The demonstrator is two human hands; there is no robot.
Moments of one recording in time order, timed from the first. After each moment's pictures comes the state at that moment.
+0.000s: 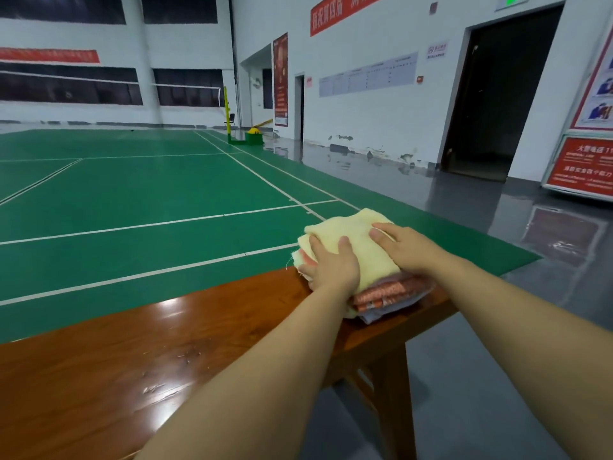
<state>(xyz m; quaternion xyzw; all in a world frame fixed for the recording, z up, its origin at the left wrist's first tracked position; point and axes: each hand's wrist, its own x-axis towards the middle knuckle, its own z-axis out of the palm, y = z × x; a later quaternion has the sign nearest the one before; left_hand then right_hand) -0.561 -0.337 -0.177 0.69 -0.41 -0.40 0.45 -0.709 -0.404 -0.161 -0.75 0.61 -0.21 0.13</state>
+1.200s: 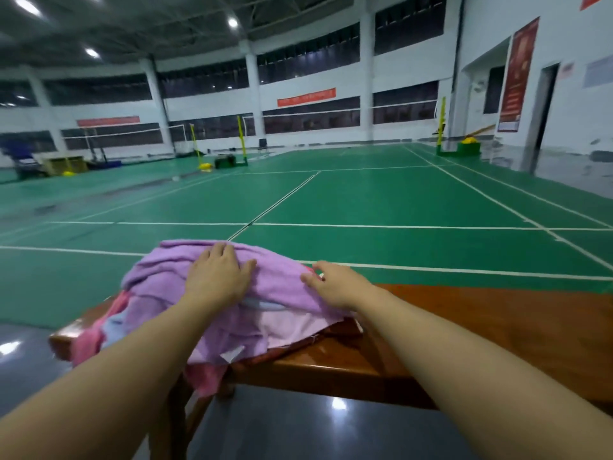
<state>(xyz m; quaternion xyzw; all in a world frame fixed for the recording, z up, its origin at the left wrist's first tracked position) -0.043 0.073 -0.148 0.93 -0.31 0.17 0.13 -0.187 -0.107 -0.174 -0.95 0.22 -0.12 0.20</state>
